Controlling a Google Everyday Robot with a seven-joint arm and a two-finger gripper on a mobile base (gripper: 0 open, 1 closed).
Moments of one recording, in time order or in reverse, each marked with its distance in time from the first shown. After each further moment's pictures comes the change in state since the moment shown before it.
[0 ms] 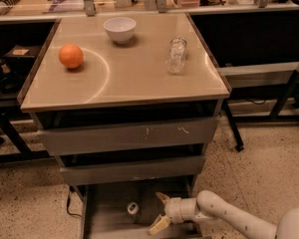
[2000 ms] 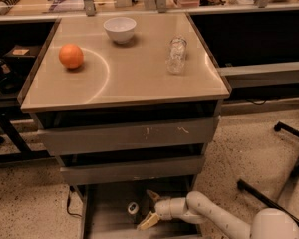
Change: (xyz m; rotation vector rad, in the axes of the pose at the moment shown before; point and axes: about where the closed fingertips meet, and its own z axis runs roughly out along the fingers) arm 0.008 -0.027 0.058 -0.033 -0.116 -0.014
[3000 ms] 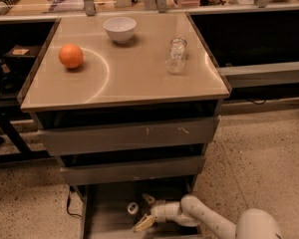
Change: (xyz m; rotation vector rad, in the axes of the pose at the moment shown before) arm 0.029 -0.009 0.032 -0.011 -0.022 0.045
